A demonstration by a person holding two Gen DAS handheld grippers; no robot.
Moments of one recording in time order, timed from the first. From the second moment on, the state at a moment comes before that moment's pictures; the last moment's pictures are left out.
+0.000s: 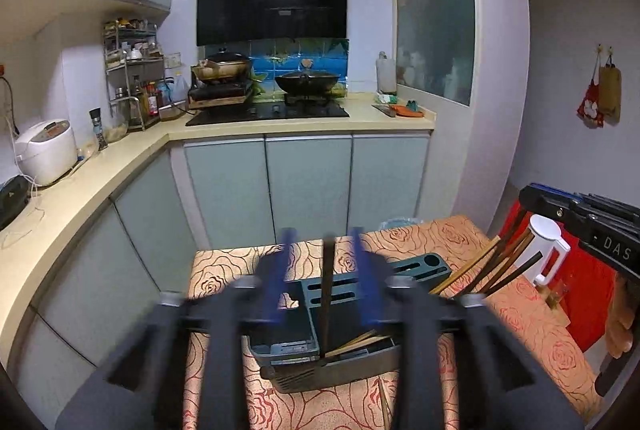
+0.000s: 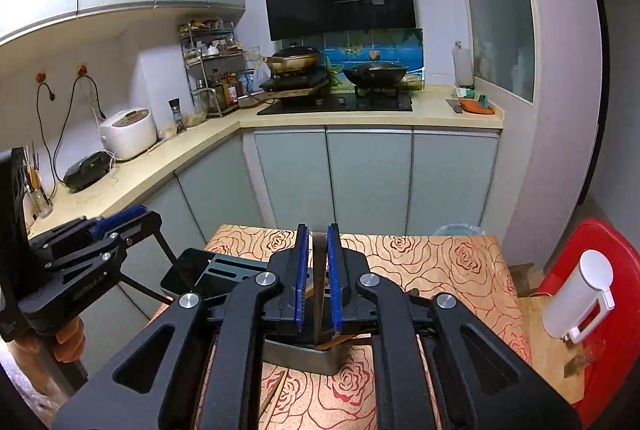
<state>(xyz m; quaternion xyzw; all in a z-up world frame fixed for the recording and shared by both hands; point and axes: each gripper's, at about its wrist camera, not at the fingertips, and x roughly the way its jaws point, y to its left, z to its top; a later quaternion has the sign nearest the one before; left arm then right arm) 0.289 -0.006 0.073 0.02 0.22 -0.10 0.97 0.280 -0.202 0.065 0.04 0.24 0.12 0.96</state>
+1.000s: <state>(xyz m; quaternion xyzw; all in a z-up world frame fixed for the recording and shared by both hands) 0.186 0.020 -0.002 0.02 0.23 -0.08 0.97 0.169 -0.215 0.010 0.00 0.19 0.11 0.98</state>
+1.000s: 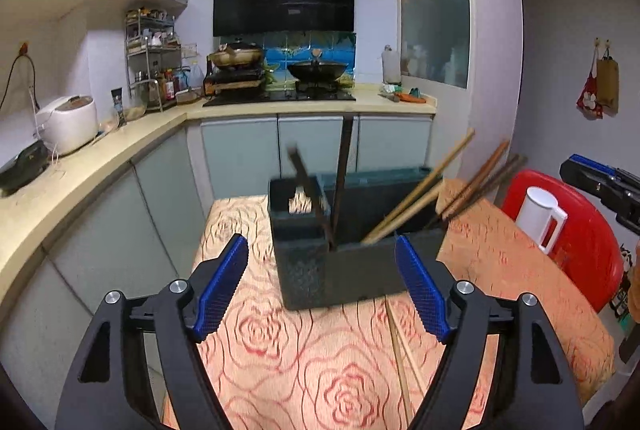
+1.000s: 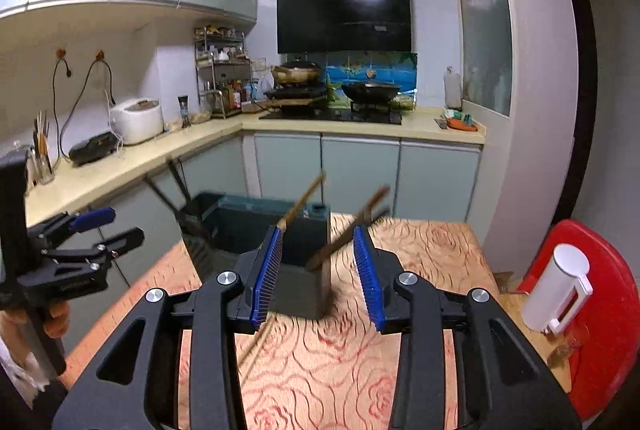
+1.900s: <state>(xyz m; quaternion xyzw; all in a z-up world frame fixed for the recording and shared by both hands) 0.098 -0.006 -0.141 0.04 0.33 -0.11 0.94 0.114 -0.207 -0.126 0.00 0.28 0.09 0.95</state>
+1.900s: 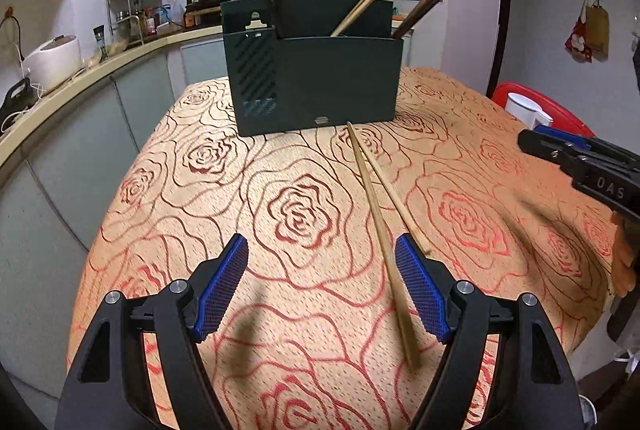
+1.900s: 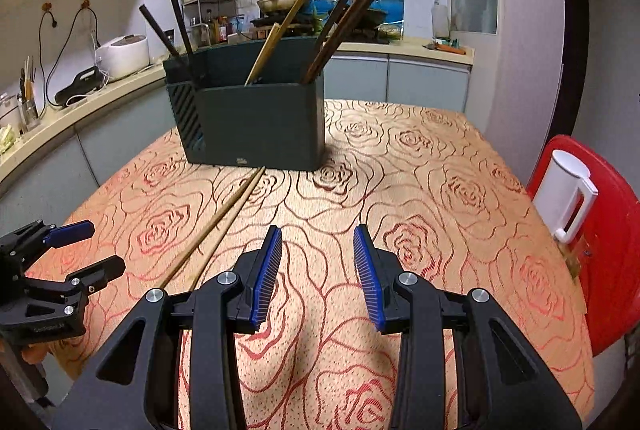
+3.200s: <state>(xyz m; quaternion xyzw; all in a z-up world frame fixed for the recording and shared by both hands) 0.064 -0.027 -0.173 0.06 0.34 -0.14 0.93 0.109 -0.186 -0.146 -0.01 0.31 0.10 0.95</state>
